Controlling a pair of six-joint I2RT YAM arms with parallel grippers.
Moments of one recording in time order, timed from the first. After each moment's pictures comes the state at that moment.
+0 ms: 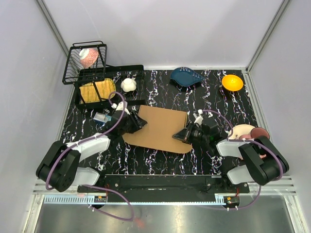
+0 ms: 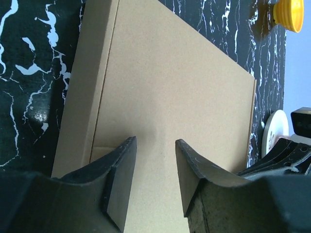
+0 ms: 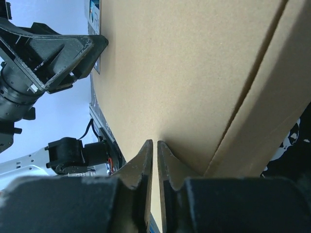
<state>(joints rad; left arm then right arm) -0.50 1.32 0.49 0.27 0.07 -0.87 0.45 1.42 0.32 0.62 -0.54 0.99</state>
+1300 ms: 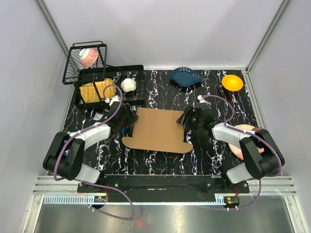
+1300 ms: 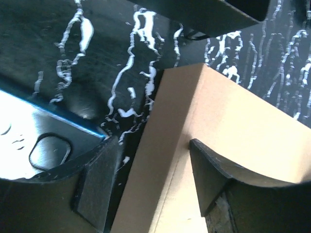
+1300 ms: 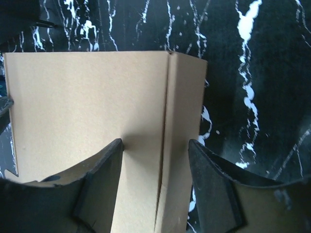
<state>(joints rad) -0.37 1.41 0.67 0.02 -0.10 -0.78 0.45 1.46 0.67 0.10 -0.07 0.72</state>
